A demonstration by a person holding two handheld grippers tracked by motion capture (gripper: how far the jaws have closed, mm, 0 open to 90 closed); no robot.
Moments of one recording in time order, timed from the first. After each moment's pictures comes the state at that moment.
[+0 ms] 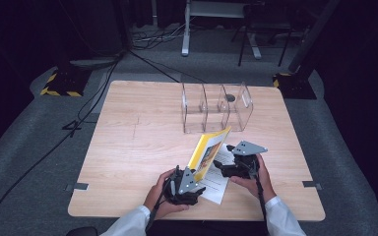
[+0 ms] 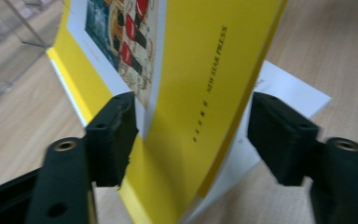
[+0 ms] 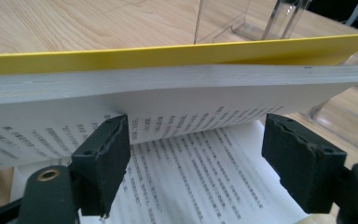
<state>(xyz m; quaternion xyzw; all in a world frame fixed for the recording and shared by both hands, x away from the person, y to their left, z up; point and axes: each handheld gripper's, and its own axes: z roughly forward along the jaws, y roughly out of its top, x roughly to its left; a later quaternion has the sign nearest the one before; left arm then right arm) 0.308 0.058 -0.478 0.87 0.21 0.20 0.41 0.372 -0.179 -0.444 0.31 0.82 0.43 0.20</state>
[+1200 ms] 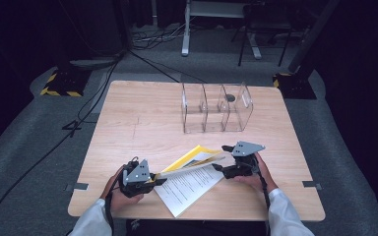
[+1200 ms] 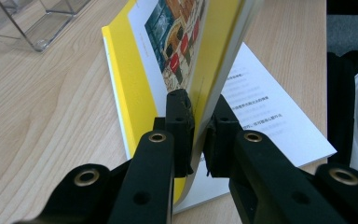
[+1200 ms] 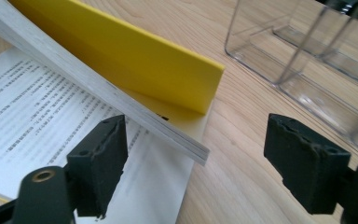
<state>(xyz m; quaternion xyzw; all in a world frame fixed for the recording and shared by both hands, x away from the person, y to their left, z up) 0.321 0.181 -0.459 0.88 0.16 0.10 0.44 0.394 -0.190 -0.467 0.21 0.85 0.45 0.16</state>
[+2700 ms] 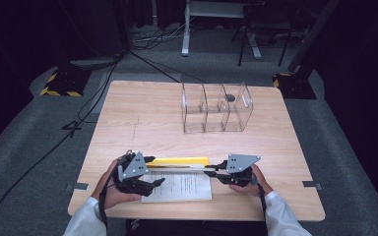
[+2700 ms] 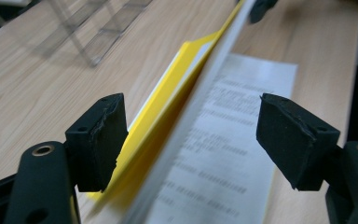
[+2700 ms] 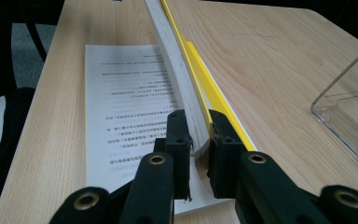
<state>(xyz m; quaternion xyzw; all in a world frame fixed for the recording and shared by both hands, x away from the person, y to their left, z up) 0.309 0.168 -0.416 0.87 0.18 0.17 0.42 0.361 -0.168 -0.456 0.05 0.86 0.49 0.12</state>
